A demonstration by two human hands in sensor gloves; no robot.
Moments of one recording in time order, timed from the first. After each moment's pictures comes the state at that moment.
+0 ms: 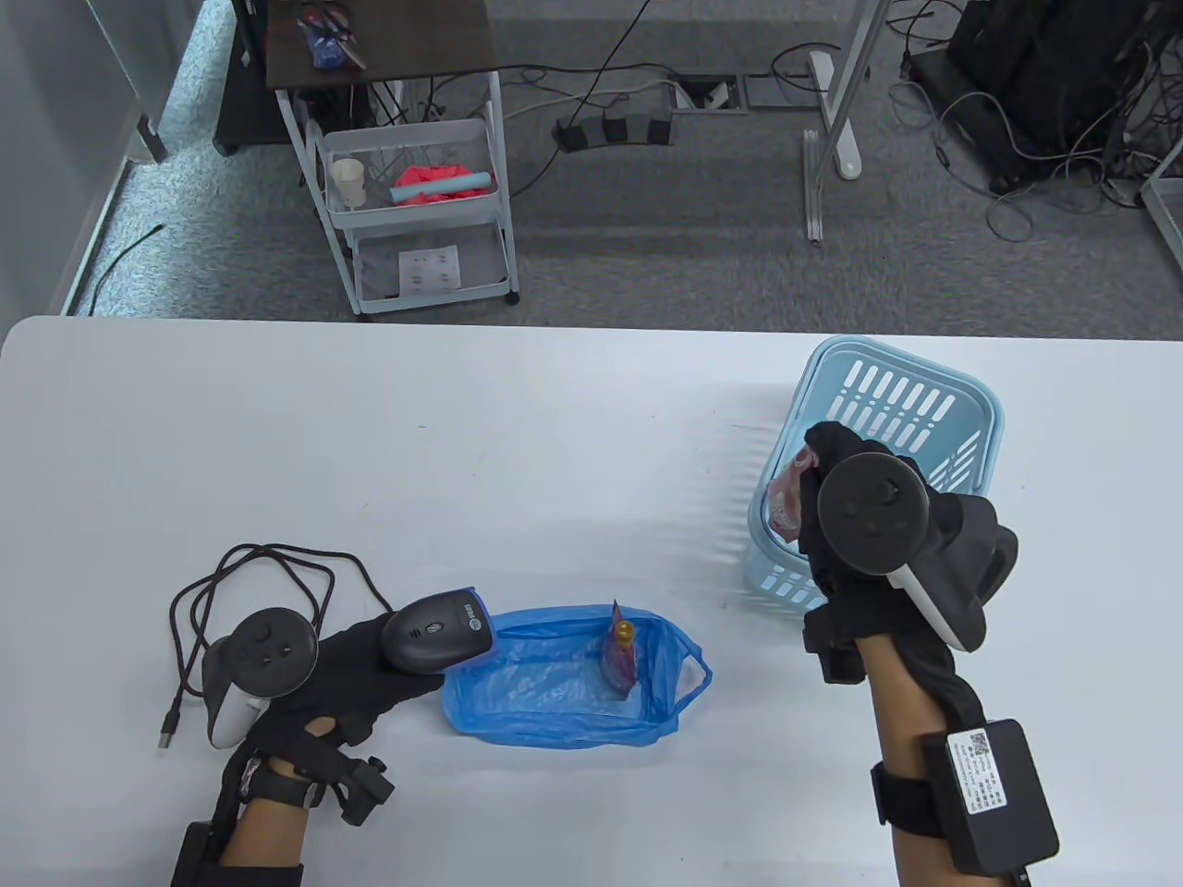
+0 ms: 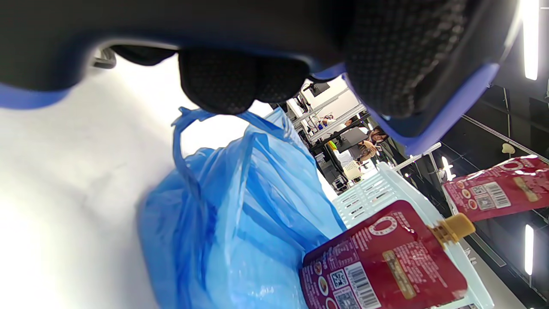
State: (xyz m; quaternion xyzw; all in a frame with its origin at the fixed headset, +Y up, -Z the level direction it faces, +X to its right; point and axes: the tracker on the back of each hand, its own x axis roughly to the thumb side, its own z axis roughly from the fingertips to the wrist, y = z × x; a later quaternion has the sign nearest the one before) left_hand -0.268 -0.743 -0.197 -0.09 -0.11 0.45 0.88; right_hand 0.162 -0.508 -0.232 -0.01 -0.13 0.98 0.13
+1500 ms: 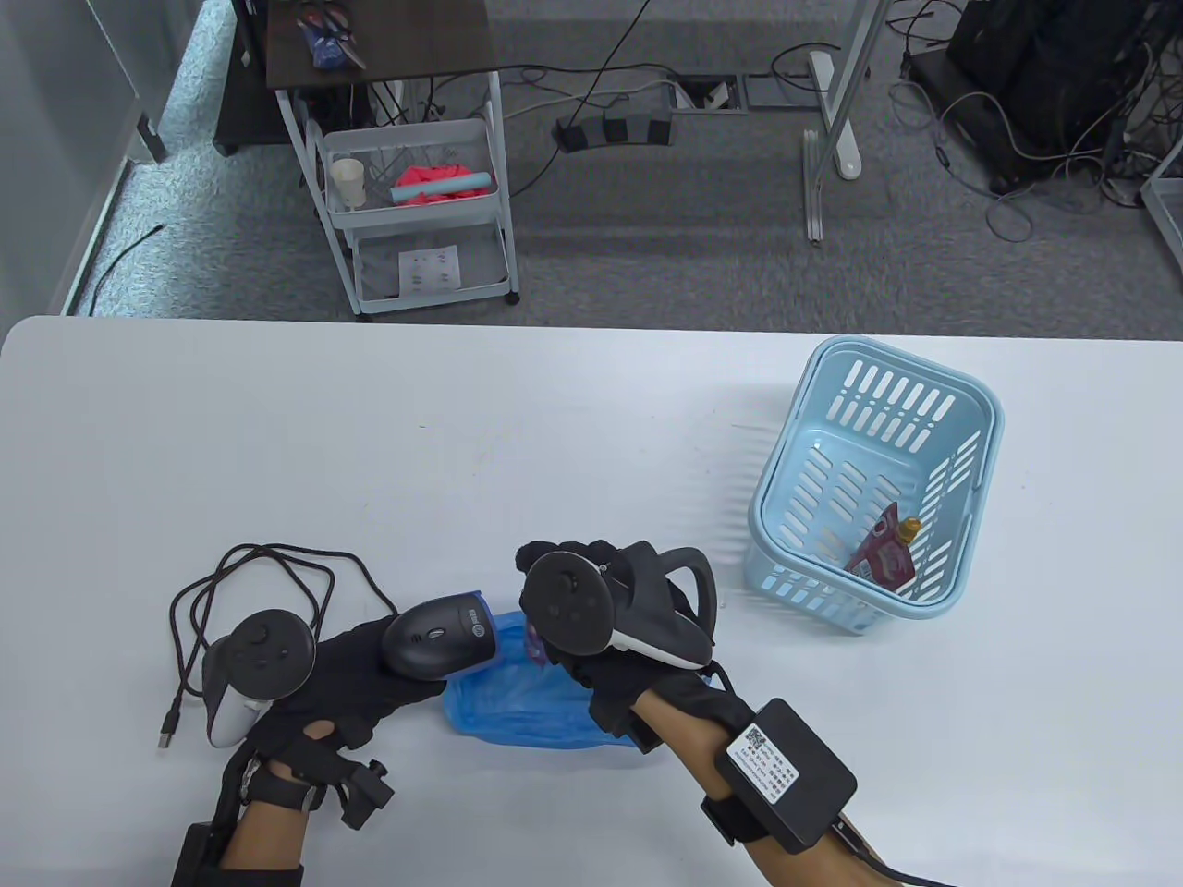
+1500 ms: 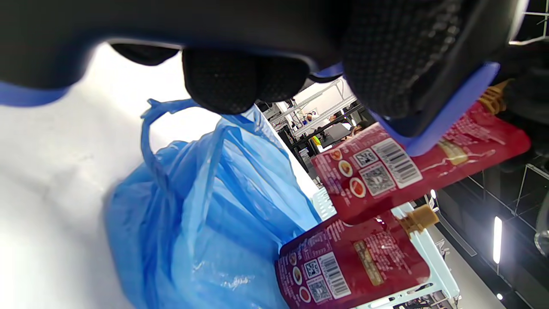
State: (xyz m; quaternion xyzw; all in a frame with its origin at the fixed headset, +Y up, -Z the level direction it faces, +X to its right) left_hand -0.265 -0.740 -0.196 -0.09 -0.14 0.46 0.87; right_hand -0.005 -0.588 -0.217 0.25 0.00 0.96 0.12
